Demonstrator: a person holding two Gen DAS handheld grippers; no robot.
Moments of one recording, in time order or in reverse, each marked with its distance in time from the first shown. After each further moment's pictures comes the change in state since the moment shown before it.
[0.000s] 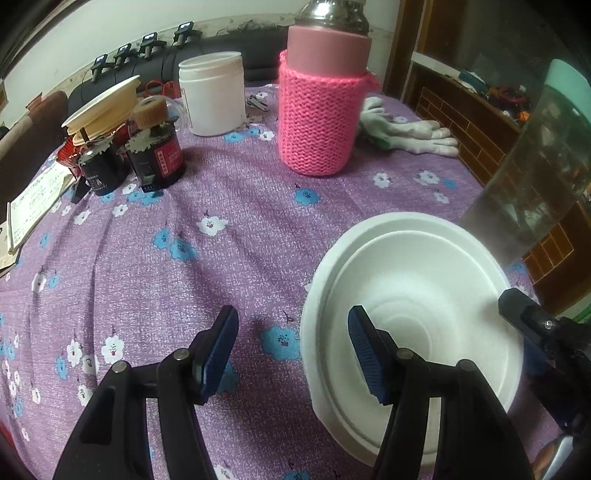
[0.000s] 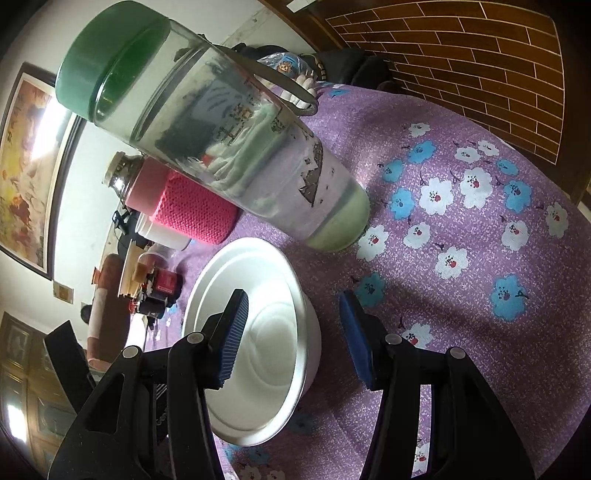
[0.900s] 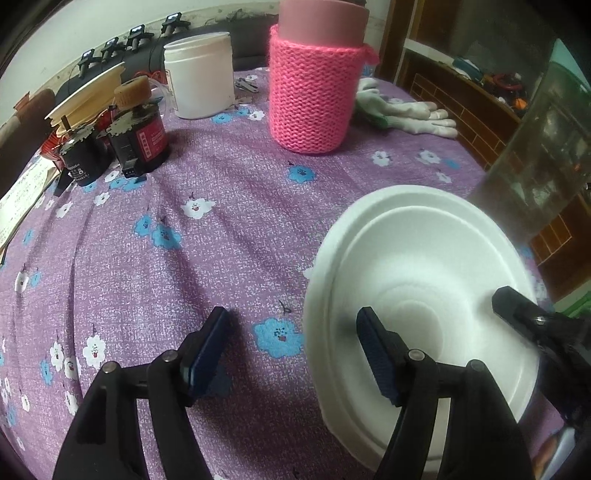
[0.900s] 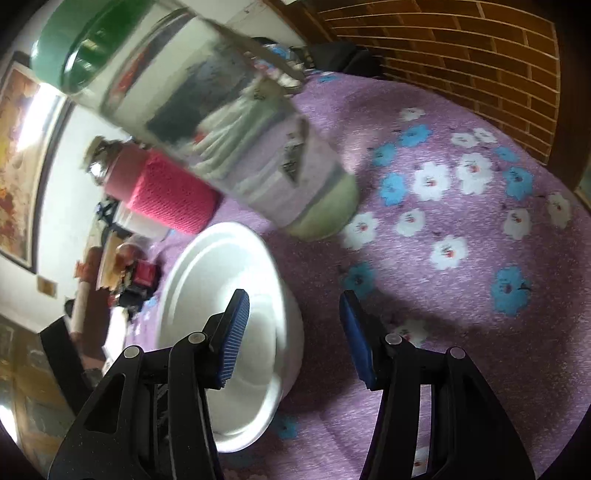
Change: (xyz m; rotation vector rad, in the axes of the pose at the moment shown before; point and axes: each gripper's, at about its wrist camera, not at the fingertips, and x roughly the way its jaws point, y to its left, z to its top) left arm 0.018 0.000 -0.004 0.028 0.048 -0.033; right arm 0.013 -0.004 -0.006 -0.007 0.017 -0.102
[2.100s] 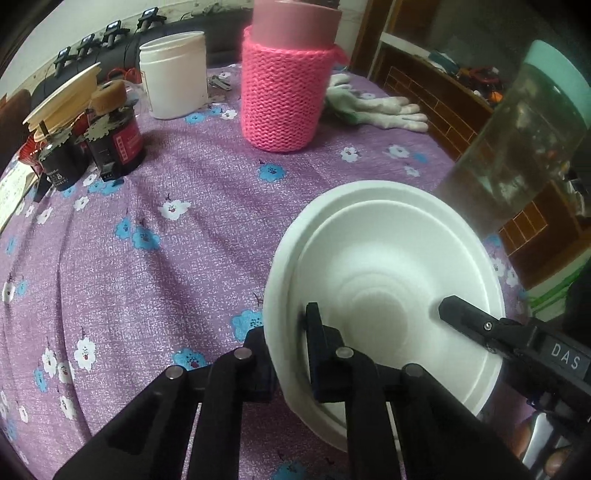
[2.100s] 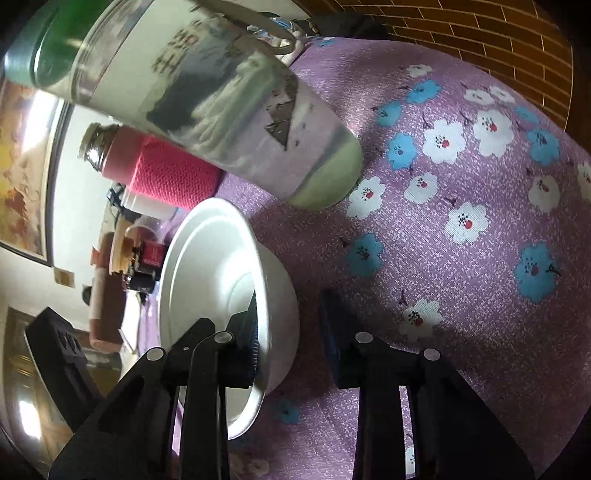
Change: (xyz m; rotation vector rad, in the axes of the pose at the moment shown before) left arm -0.011 -0.004 -0.001 0.030 0.032 -0.117; right arm 0.011 -0.014 -0.002 0.027 0.119 0.120
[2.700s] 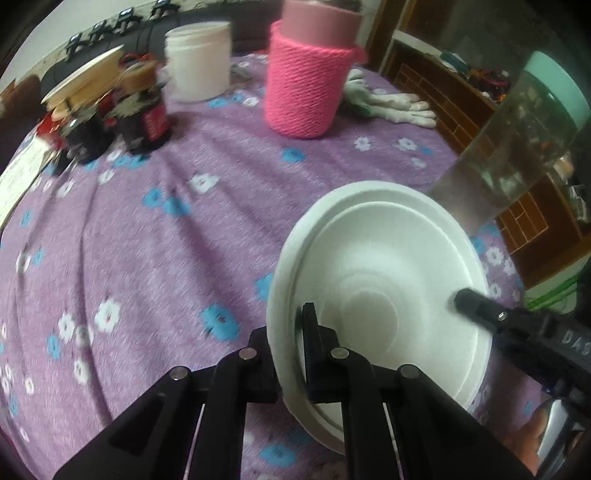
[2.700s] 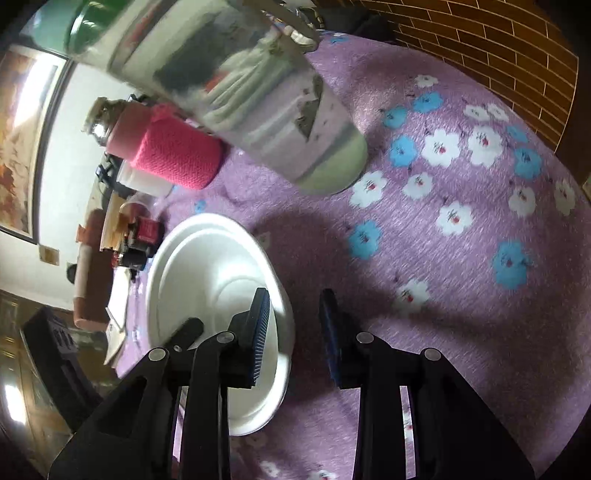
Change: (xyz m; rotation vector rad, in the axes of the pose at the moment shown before) left arm -0.022 0.018 -0.021 -0.047 0.045 0.021; right arm -0.016 0.019 -0.001 -0.066 0.059 -0.074
